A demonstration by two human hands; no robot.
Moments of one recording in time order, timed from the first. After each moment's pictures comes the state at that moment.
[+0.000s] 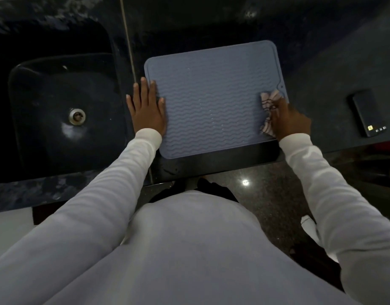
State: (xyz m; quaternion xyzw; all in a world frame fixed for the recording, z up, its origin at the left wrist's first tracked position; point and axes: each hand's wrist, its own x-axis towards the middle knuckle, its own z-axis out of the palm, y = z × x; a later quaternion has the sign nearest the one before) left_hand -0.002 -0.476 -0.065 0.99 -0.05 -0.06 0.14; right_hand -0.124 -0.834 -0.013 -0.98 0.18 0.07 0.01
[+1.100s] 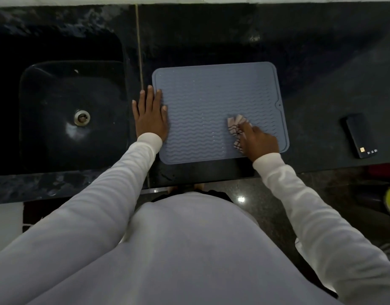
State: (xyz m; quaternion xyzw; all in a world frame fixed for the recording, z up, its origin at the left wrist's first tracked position) left_hand -0.003 -0.474 -0.065 0.98 -0.05 -0.05 0.16; right_hand -0.123 -0.766 -0.009 -0.99 0.07 0.09 0.03
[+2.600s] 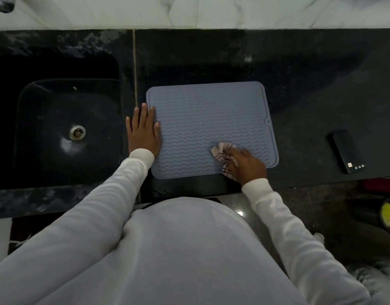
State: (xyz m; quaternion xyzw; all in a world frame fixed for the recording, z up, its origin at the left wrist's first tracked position) left_hand -0.003 -0.474 -0.067 0.99 -0.05 -0.04 0.15; right_hand -0.148 -0.765 -0.017 -0.98 0.07 0.08 0.14
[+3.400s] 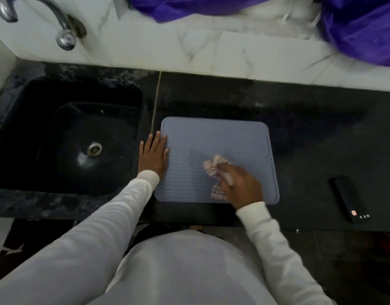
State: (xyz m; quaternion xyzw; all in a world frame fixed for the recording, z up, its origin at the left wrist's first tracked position) left_hand -0.011 -0.477 -0.067 0.98 -0.05 -0.04 0.17; right_hand -0.126 -0.744 0.032 -0.97 0.00 -0.01 0.25
